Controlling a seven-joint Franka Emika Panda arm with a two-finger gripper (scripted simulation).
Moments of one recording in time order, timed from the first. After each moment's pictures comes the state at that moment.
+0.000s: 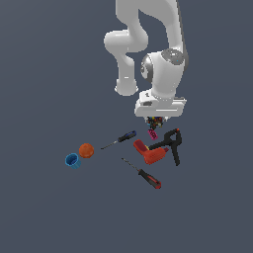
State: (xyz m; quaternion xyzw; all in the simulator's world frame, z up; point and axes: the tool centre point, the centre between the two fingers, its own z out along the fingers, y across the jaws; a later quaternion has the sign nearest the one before) arm -0.096 0.137 0.155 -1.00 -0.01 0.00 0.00
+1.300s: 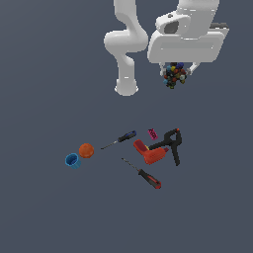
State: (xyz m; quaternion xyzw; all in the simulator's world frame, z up) arm -0.103 0.165 0.385 -1.00 -0.01 0.00 0.00
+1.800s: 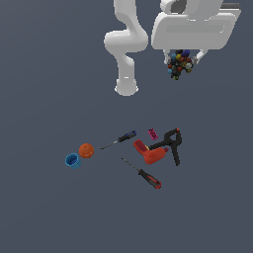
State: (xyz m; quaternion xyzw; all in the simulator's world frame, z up) arm -0.102 0.170 0.422 -1.00 -0.01 0.00 0.00
